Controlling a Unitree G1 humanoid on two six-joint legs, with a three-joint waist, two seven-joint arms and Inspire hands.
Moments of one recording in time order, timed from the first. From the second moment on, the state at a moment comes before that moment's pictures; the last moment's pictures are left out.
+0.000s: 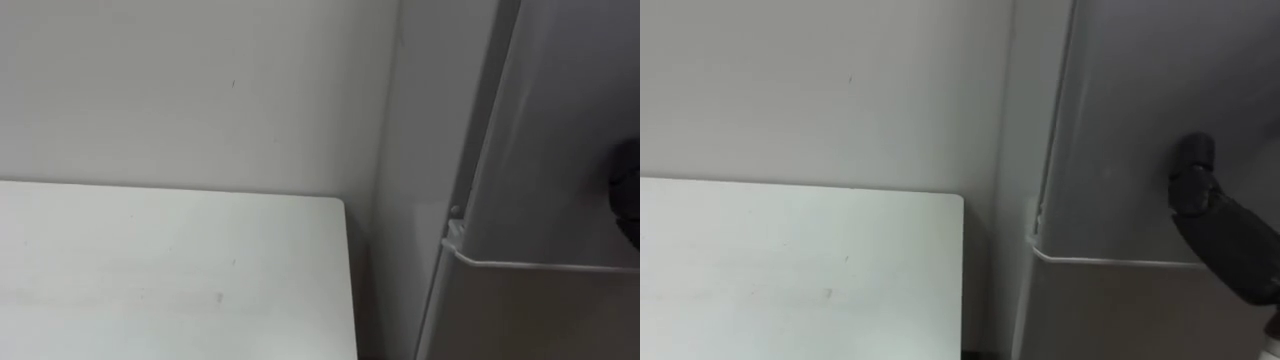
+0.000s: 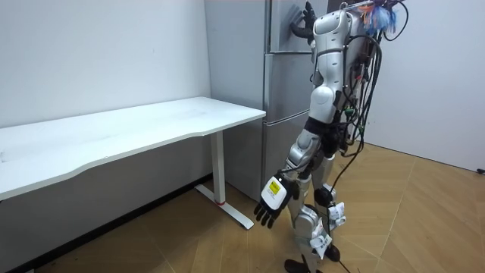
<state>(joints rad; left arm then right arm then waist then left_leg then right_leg) 0.30 0.26 0.03 1.09 0.30 -0.06 0.13 0.06 -0.42 -0.11 -0.41 -0.17 -0.30 -0.69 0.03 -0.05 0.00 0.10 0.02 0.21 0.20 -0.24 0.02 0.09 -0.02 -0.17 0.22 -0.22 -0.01</state>
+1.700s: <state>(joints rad) 0.33 0.26 0.05 0.93 0.37 0.04 0.04 0.05 -0.44 -0.16 -0.23 -0.26 -0.25 -0.37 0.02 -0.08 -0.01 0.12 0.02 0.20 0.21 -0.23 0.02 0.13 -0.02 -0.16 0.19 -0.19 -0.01</state>
